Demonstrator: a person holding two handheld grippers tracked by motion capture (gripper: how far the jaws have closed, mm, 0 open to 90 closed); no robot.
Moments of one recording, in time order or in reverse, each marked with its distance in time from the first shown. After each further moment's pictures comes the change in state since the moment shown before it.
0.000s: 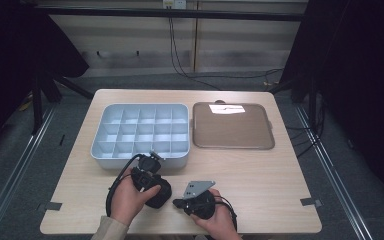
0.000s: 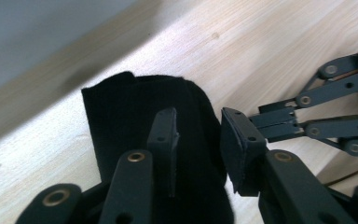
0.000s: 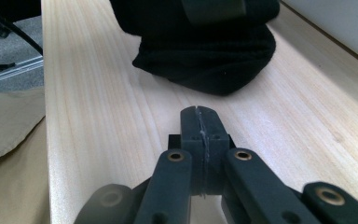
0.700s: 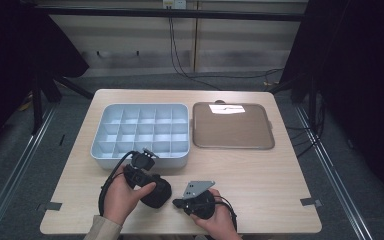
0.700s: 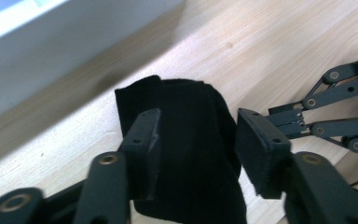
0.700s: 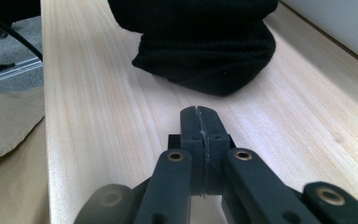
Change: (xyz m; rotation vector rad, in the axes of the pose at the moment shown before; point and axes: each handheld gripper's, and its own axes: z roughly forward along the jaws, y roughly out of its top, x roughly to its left) left arm 0.007 -0.004 -0.012 -0.050 0.034 -0.021; right arm 0.000 0.000 0.000 -0.001 0.000 0.001
